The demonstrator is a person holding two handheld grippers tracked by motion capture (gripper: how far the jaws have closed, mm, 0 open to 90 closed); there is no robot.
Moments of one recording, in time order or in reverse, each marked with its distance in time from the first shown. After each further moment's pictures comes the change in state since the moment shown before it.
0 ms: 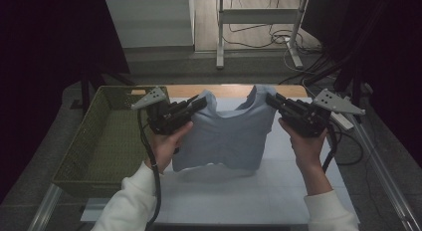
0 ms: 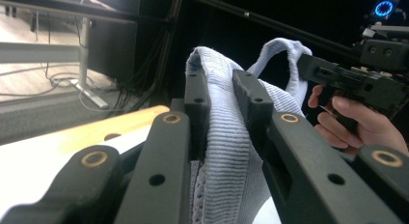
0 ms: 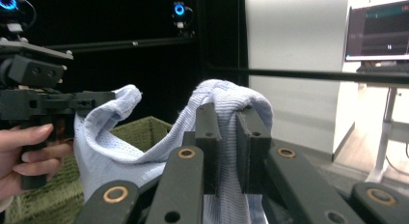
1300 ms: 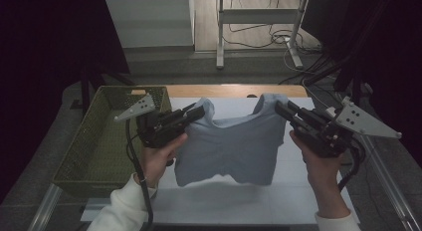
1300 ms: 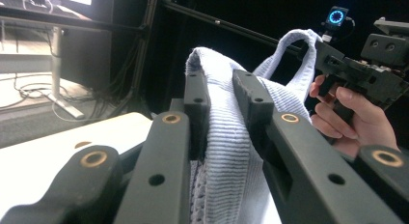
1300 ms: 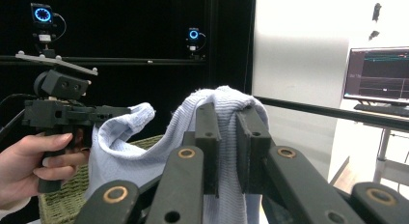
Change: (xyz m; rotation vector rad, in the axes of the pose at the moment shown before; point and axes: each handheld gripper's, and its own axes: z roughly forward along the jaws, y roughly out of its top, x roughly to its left) left arm -0.030 0.001 -0.026 -0.010 -0.101 0.001; right arm 0.049 0.032 -0.045 -0.074 0.015 -0.103
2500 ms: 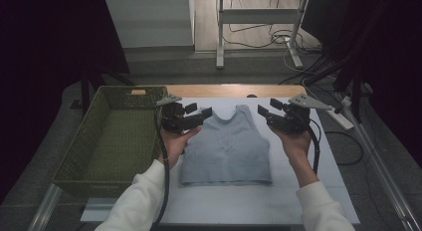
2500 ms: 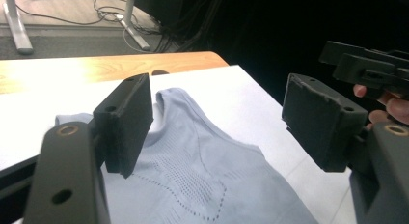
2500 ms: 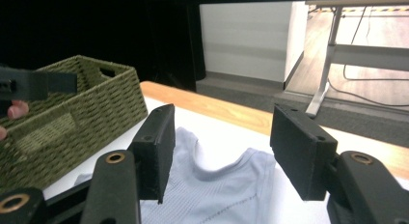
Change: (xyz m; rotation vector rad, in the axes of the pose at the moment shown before) left arm 0.081 -0.050 0.063 0.217 0.284 -0.144; right arm -0.078 -0.110 0.072 0.353 -0.215 0.148
